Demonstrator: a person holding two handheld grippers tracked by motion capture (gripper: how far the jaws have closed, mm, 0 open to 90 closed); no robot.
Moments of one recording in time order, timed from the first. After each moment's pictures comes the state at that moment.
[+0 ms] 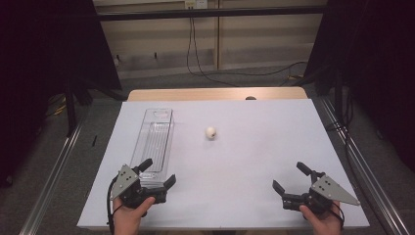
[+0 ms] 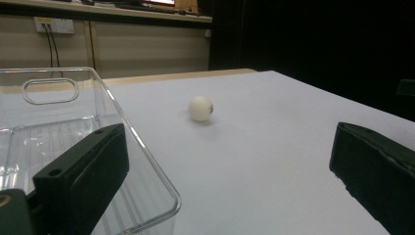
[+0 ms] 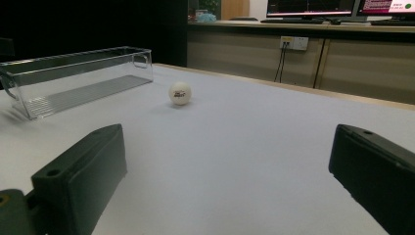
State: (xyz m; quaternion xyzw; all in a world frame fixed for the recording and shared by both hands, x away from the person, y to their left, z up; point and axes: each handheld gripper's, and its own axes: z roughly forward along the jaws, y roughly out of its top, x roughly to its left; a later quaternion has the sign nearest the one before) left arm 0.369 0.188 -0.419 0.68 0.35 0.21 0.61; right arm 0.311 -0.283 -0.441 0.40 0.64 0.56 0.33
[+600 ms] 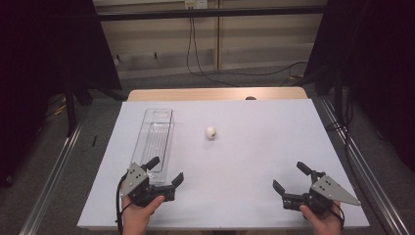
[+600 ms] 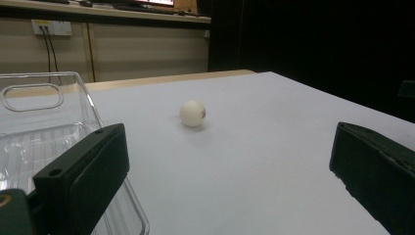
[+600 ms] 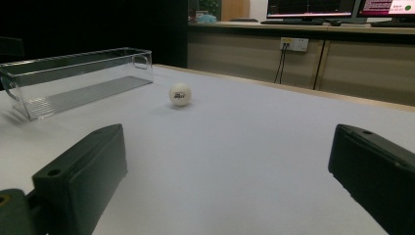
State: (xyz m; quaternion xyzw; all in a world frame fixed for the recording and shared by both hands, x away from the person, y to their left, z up) left arm 0.372 0.167 -0.418 0.68 0.35 0.22 0.60; right arm 0.310 -0.283 -0.441 0.40 0.64 0.56 0.33
